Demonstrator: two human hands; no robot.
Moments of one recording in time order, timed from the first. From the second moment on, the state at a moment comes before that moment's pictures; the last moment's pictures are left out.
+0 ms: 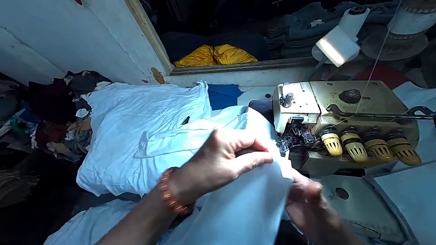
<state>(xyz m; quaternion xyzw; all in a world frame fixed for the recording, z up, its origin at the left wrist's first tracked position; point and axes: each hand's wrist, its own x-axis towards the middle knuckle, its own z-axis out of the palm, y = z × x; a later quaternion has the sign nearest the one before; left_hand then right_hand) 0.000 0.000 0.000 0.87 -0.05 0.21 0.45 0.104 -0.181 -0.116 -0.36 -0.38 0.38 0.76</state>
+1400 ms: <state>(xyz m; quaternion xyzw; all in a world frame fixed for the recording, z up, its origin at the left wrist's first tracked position) 0.067 -0.010 -0.103 0.96 -0.05 0.23 0.15 0.067 -0.206 -0.175 -0.54 -0.18 0.25 0.78</state>
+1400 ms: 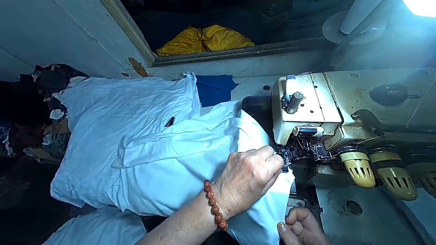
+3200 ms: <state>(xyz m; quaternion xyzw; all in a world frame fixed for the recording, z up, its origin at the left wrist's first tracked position) -0.023 0.060 -0.140 0.90 0.23 0.15 0.35 0.054 -0.222 -0.189 -0.55 -0.20 0.45 0.67</state>
